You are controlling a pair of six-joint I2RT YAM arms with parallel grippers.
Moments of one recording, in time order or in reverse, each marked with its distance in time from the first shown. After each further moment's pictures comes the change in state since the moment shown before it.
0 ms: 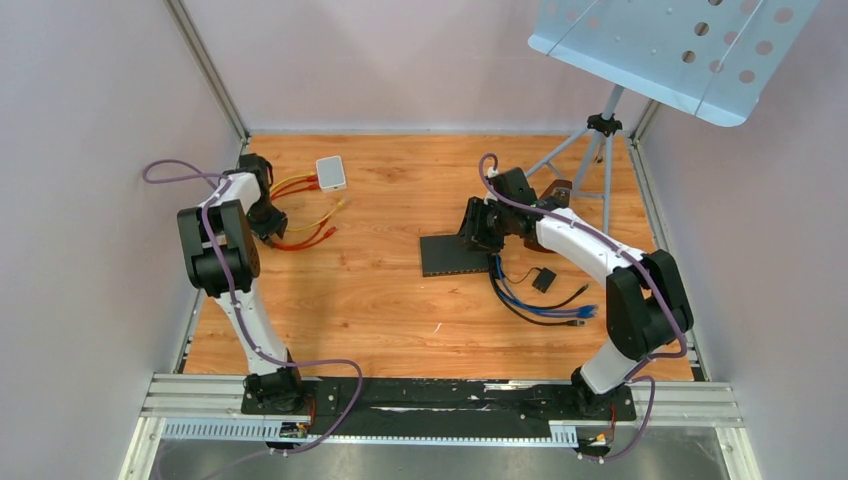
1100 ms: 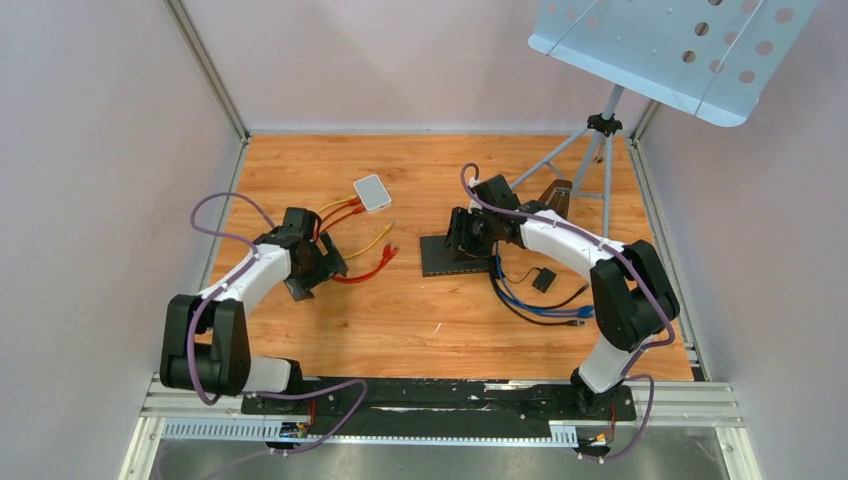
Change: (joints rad) left arm -0.345 -0.641 -0.723 0.221 0.240 0.018; right arm 0.058 0.072 0.001 0.035 -0.053 0.007
